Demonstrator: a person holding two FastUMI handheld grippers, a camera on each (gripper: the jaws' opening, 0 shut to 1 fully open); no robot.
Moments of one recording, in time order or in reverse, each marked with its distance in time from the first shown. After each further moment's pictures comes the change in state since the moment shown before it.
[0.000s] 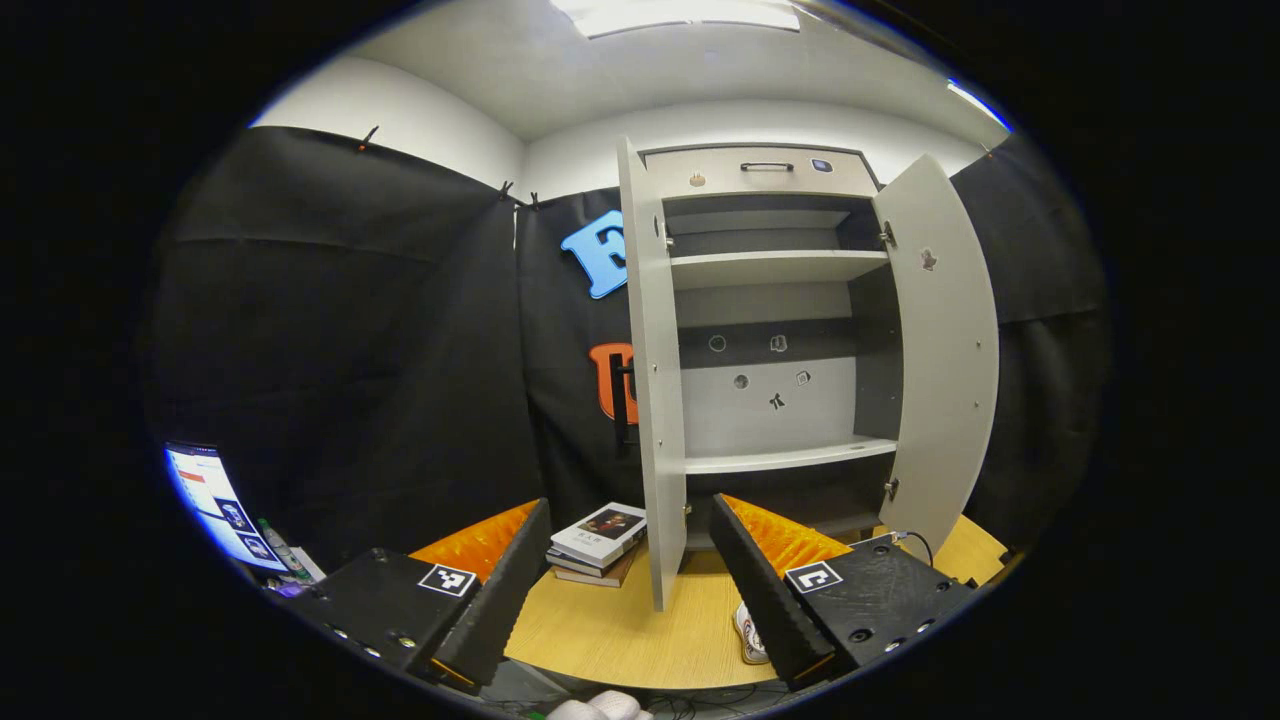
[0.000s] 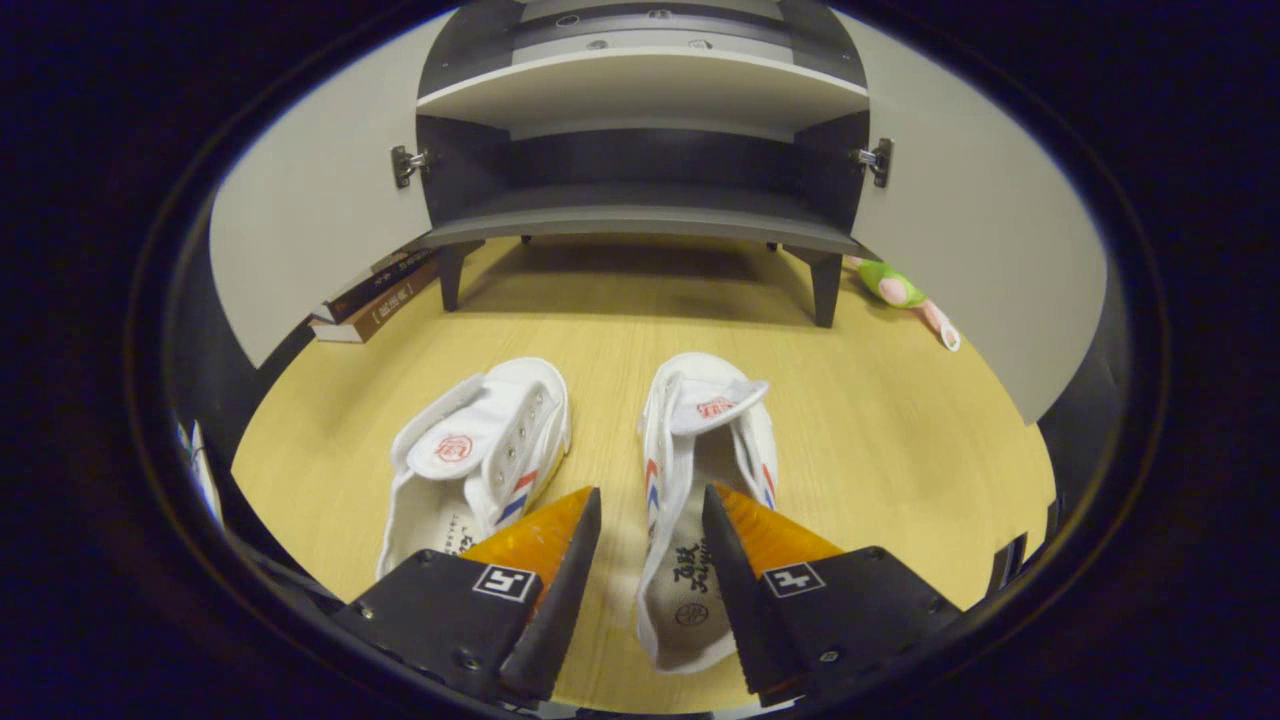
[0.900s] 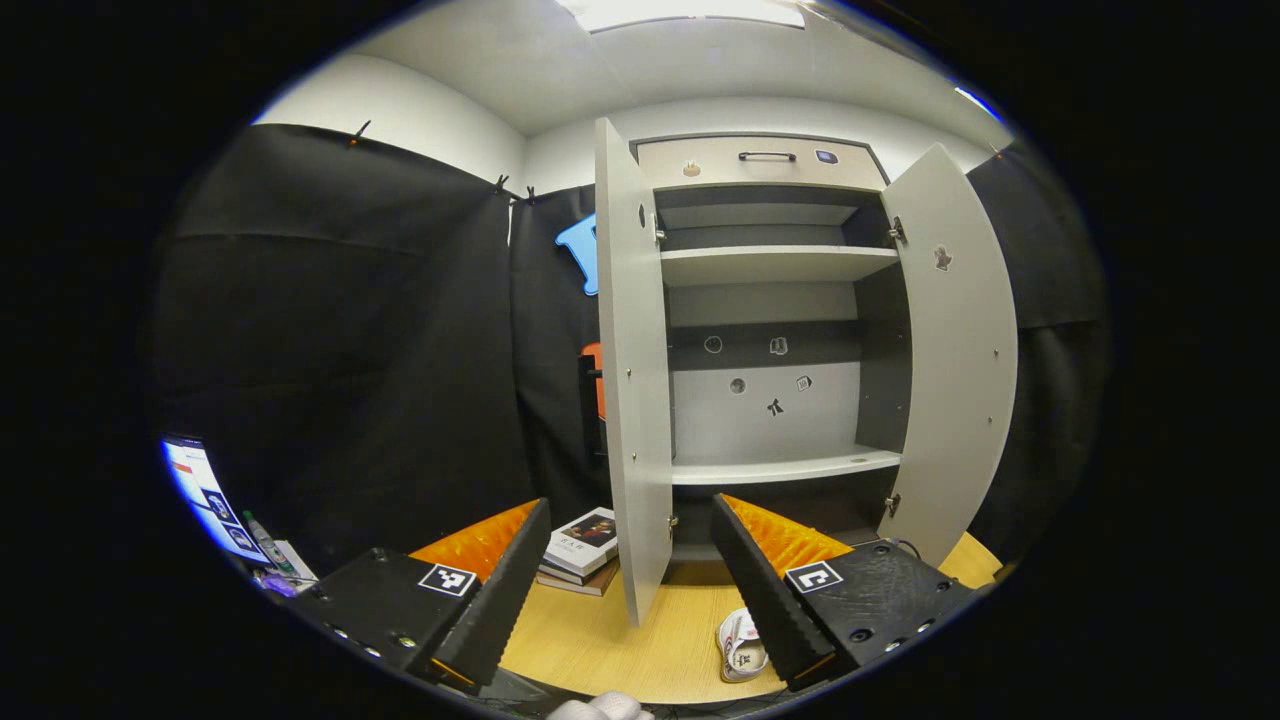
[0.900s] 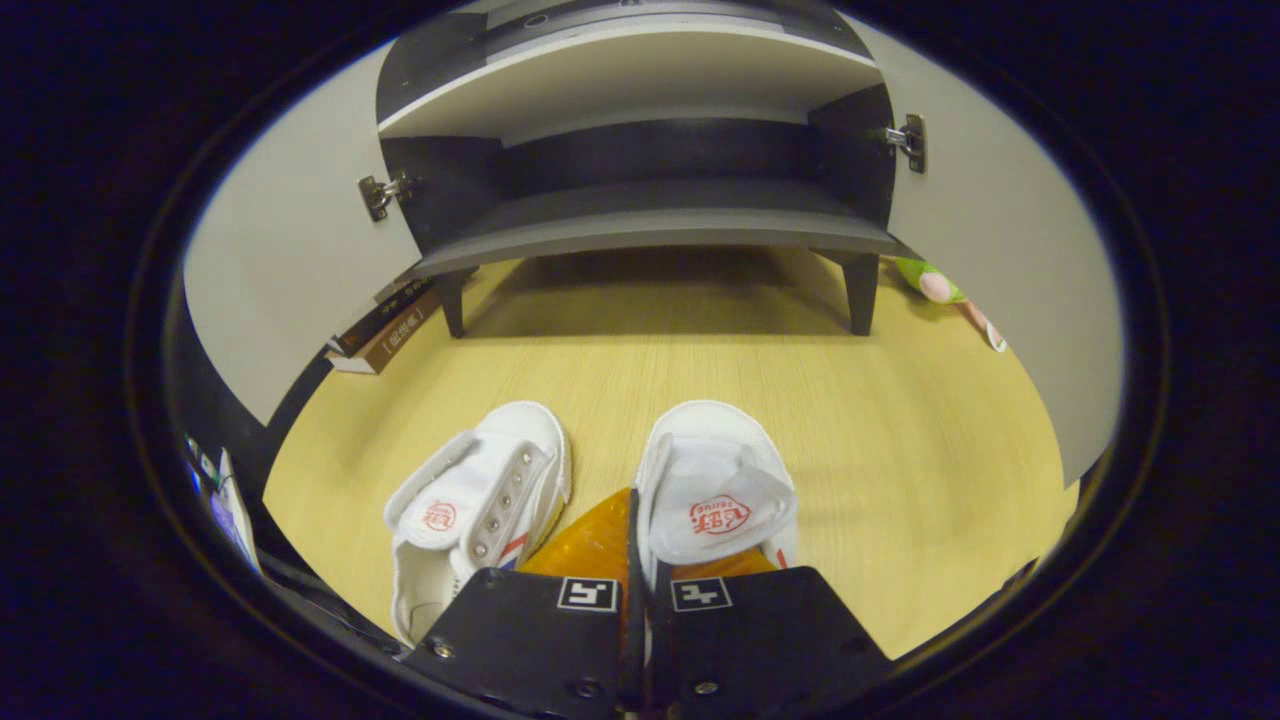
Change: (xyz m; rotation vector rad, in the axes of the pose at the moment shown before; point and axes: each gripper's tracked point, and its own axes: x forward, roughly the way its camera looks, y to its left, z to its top) left arm 0.039 -0.031 0.005 -0.027 -0.006 -0.003; right arm 0.006 -0.007 0.038 0.049 0.029 0.123
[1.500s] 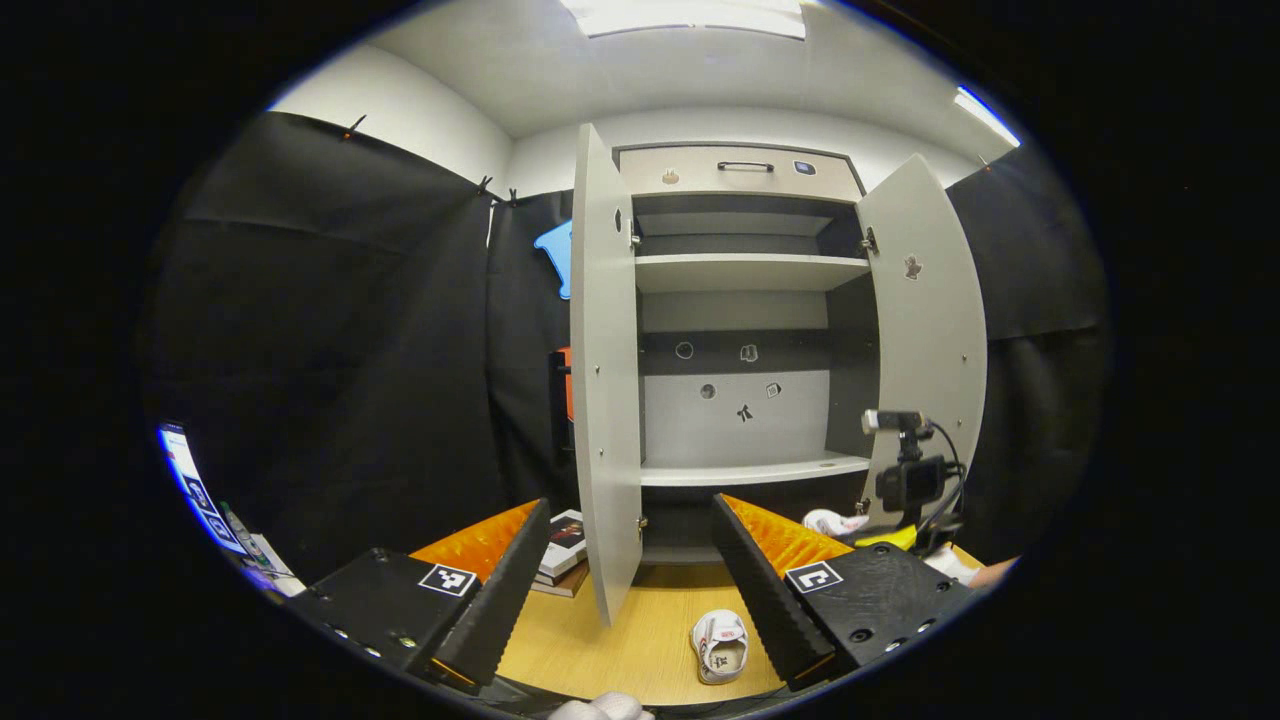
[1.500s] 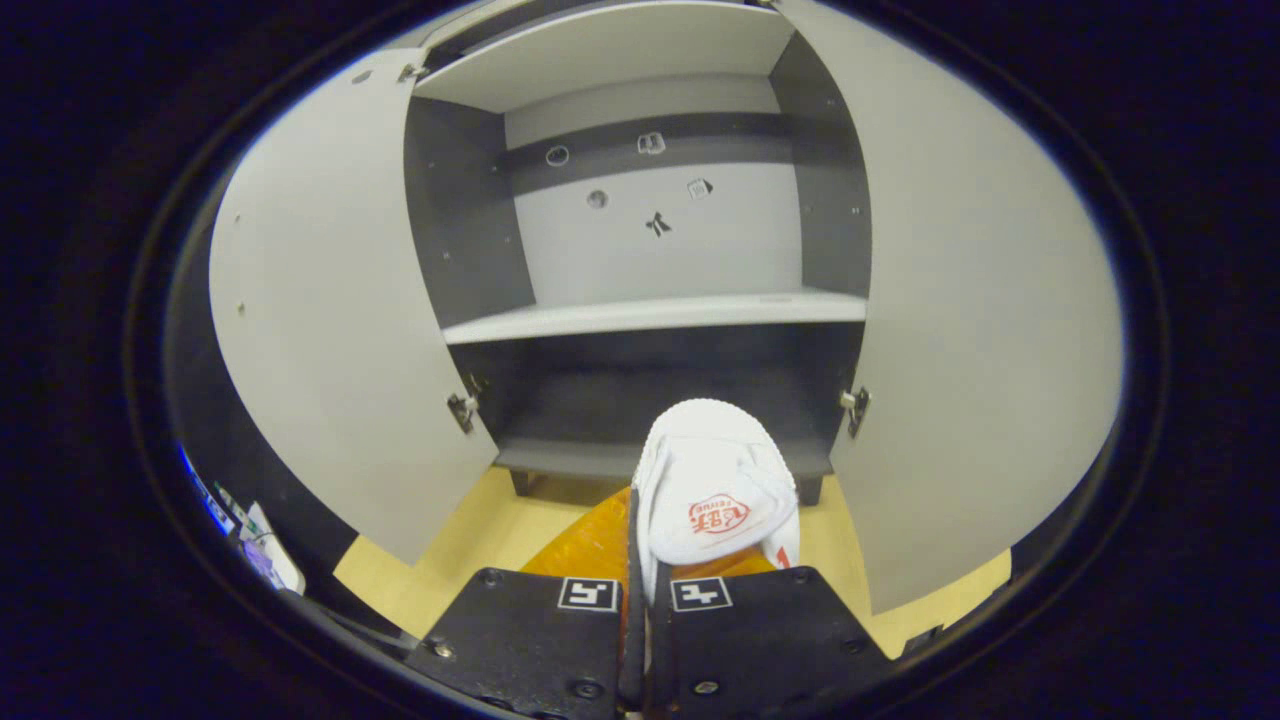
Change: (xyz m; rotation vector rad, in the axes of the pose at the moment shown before) left arm -0.011 -0.022 -0.011 -0.039 -0.022 -0.086; right arm -0.165 0.033 0.203 -0.015 -0.340 0.043
